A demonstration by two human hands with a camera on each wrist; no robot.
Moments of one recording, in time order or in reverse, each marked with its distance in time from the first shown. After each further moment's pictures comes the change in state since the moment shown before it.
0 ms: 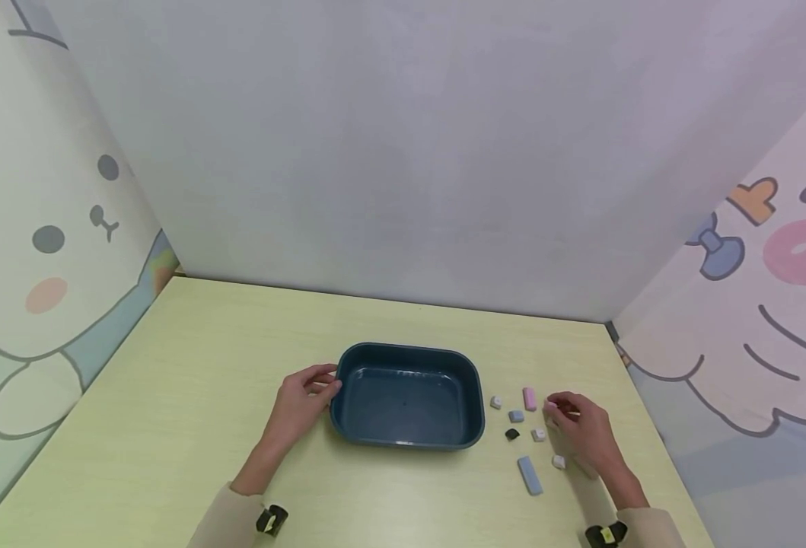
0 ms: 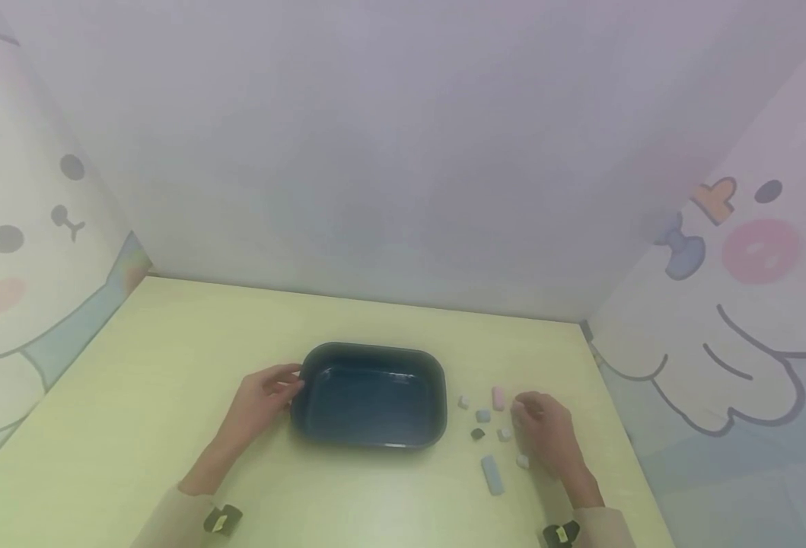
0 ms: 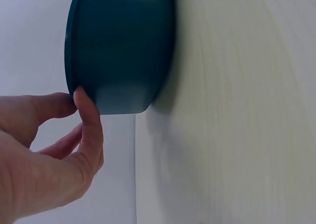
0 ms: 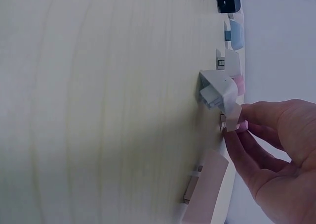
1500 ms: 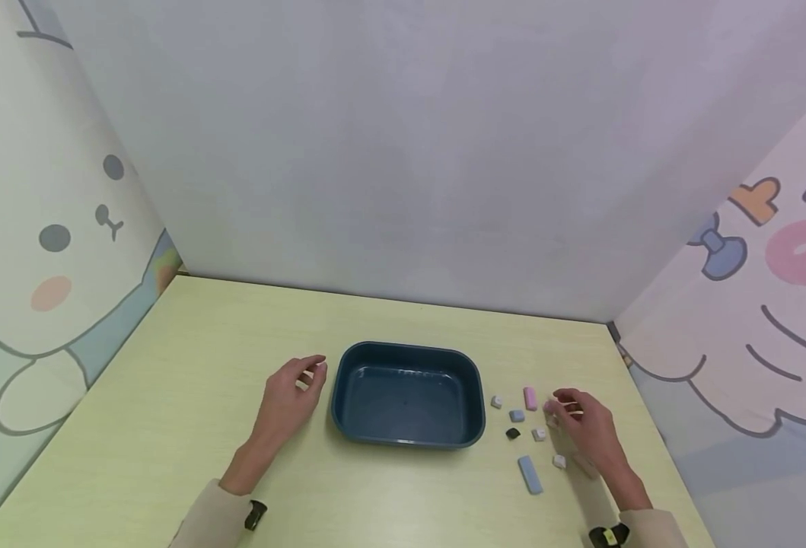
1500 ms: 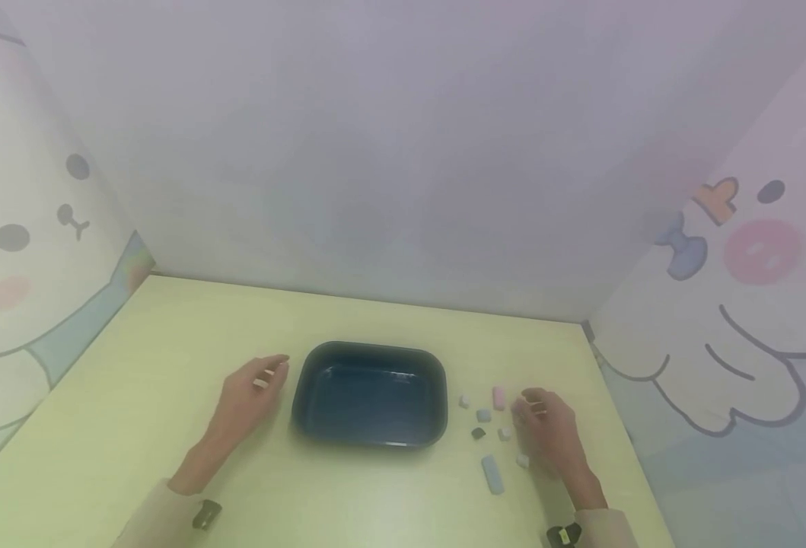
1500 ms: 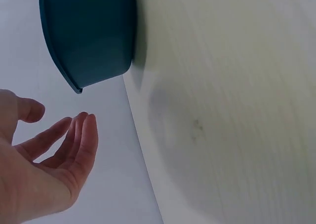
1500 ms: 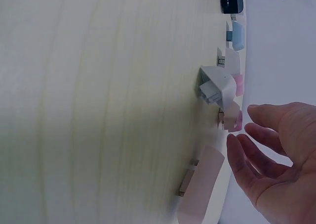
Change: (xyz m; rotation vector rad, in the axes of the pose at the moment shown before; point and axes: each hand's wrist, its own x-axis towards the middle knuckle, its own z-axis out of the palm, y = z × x) left_hand 0.004 -0.010 -0.012 0.287 0.178 0.326; right_hand 0.003 0.006 -0.002 0.005 0.044 -0.032
